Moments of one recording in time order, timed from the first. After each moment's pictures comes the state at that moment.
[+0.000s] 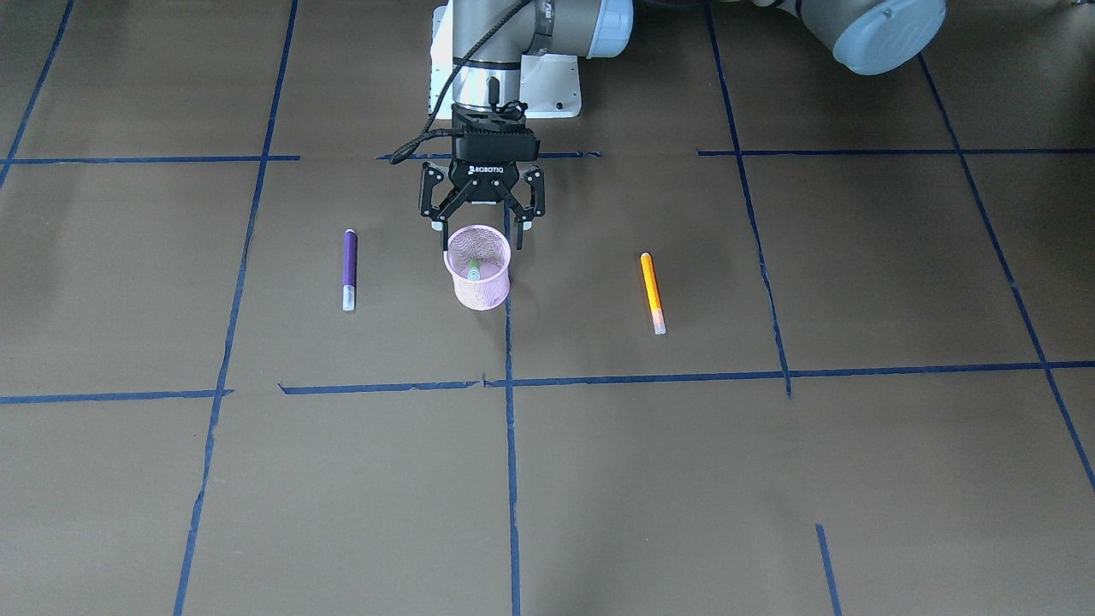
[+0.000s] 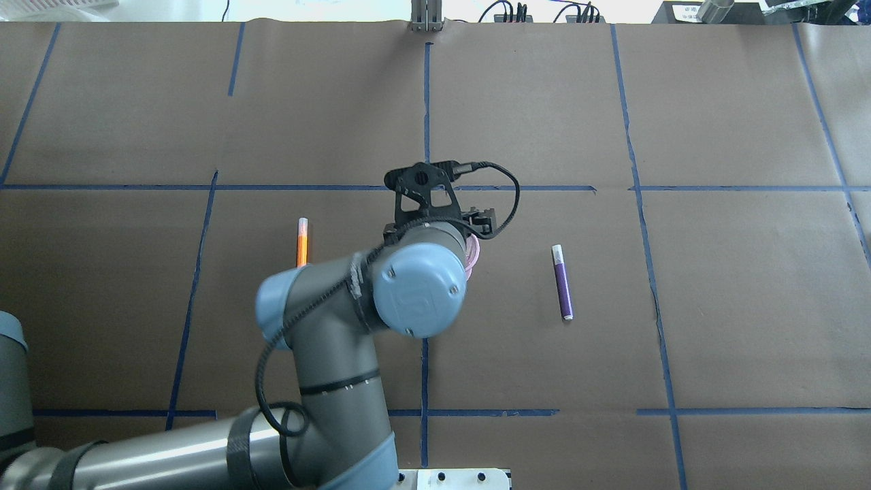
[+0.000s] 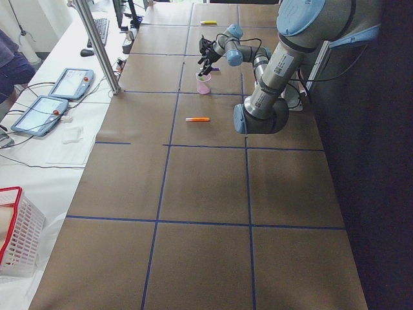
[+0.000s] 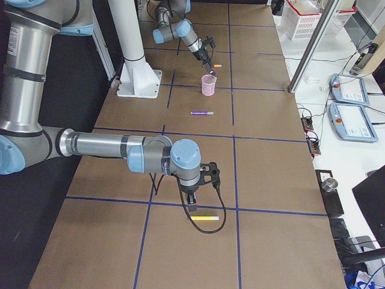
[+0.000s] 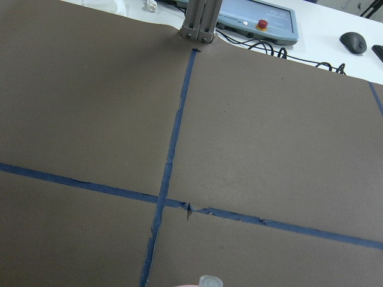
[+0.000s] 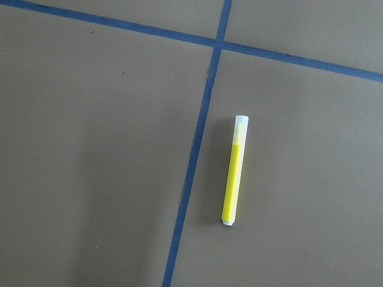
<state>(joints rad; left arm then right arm) -0.37 -2.41 -1.66 -1.65 -1.28 -1.42 1.60 -1.83 1.82 -1.53 2.35 -0.20</state>
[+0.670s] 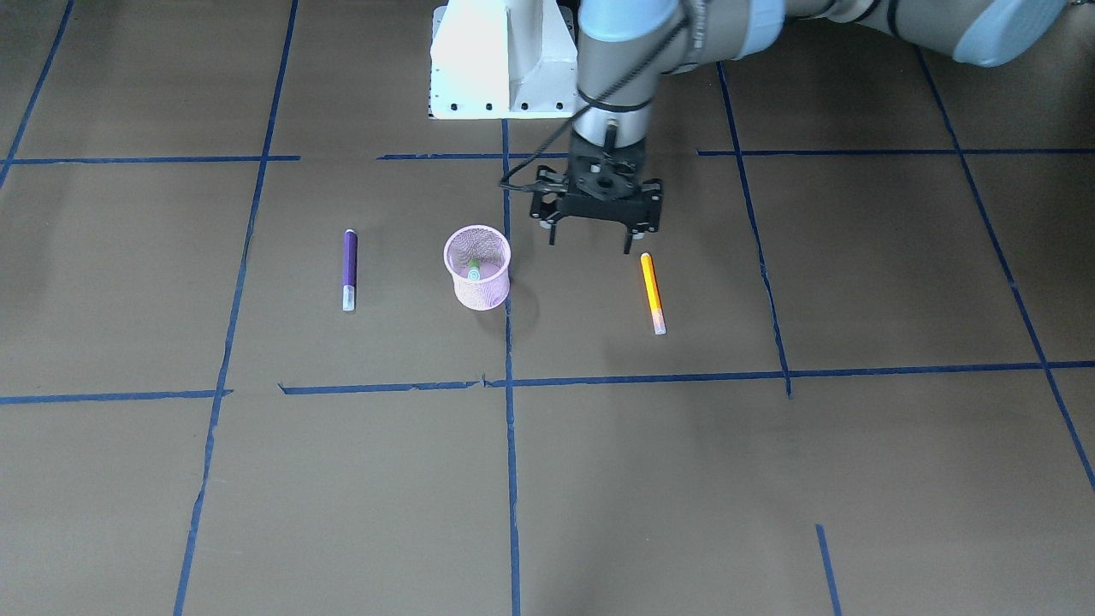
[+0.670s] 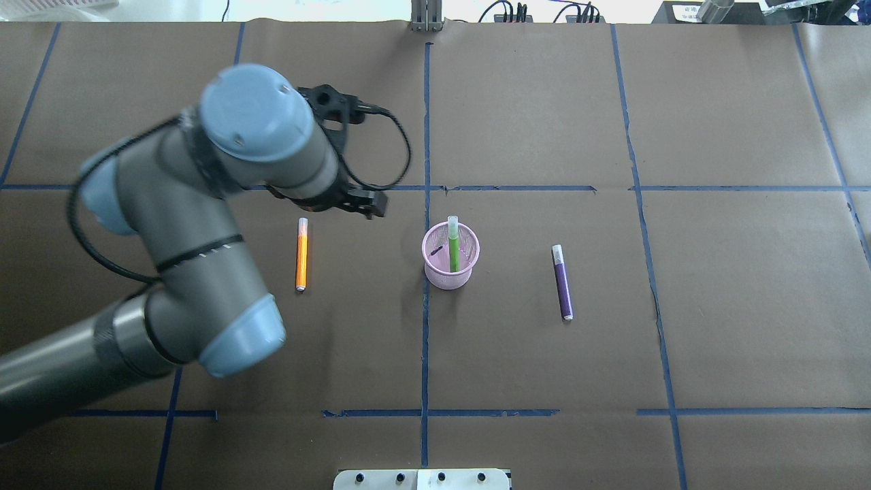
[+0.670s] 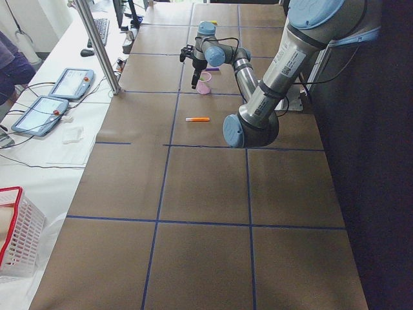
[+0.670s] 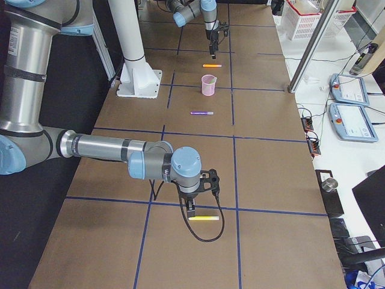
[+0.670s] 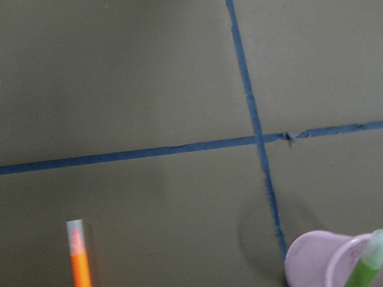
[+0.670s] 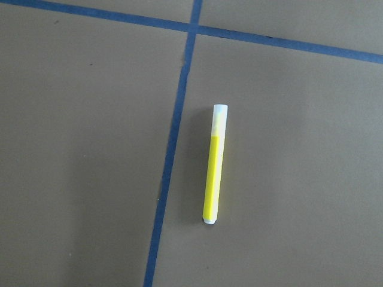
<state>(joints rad) -0.66 -2.23 -1.83 -1.47 -1.91 -0.88 1.59 -1.83 1.71 -1.41 2.34 -0.13</state>
